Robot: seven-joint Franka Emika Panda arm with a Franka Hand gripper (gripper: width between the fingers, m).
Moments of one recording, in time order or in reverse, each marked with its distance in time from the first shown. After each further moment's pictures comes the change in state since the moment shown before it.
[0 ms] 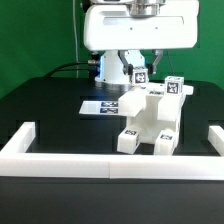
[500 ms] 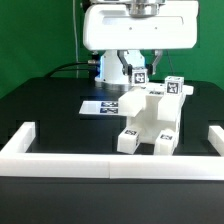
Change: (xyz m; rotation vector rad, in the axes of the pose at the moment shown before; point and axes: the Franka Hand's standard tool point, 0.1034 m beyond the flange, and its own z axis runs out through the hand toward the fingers) arm 0.001 0.001 0.000 -0.004 0.011 0.001
